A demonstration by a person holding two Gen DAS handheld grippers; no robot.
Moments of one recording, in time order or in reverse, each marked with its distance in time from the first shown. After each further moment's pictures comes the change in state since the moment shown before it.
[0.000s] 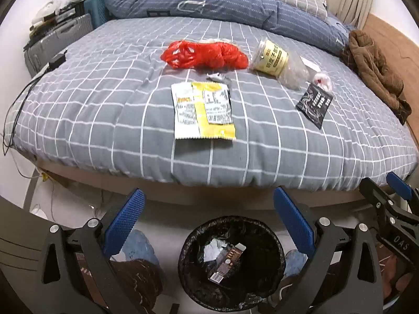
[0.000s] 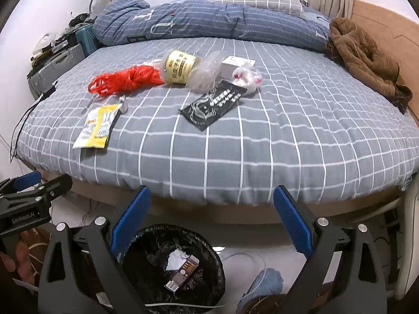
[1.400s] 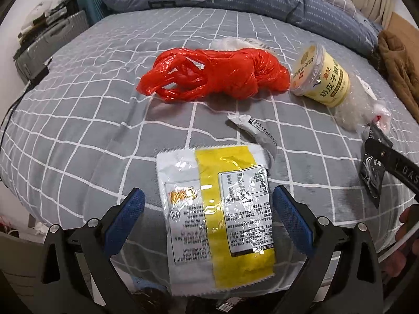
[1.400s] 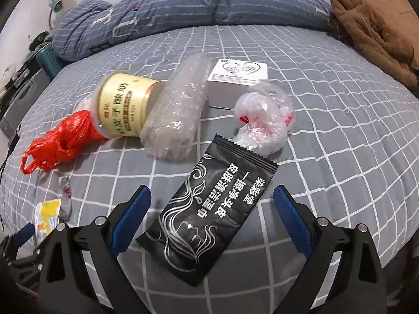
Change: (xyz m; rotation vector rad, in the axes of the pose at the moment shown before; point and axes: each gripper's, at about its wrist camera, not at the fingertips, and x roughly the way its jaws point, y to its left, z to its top) left arm 0.117 0.009 0.107 -0.007 0.058 0.087; right arm 0.161 -0.013 0.122 0.162 0.094 -0.028
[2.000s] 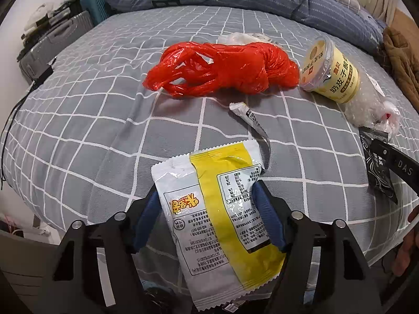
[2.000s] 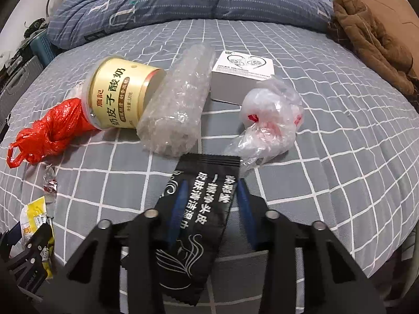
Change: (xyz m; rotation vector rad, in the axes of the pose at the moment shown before) left arm 0.007 0.006 -0.003 0.005 -0.002 0.036; right arm 0.013 0.013 -0.003 -0.053 0.028 -0.059
